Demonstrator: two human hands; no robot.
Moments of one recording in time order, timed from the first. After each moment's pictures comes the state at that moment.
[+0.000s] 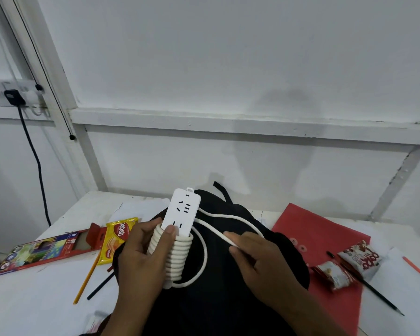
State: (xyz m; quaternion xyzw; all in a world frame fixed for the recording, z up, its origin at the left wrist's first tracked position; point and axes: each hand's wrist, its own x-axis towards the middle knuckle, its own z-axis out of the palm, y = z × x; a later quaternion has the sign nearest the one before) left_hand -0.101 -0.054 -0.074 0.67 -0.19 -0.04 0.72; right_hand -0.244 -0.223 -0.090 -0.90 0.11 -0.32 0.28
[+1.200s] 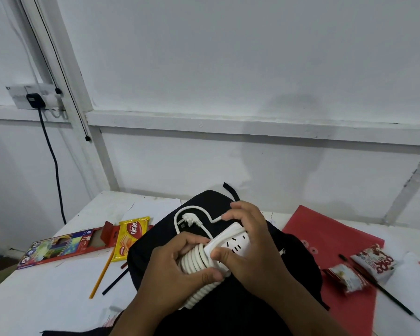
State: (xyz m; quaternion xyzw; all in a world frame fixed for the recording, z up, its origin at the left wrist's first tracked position) left_hand -0.110 -0.036 -0.061 0.69 -0.41 -0.14 0.57; right_hand -0.215 -0.189 -0.057 -0.84 0.14 -0.34 0.40
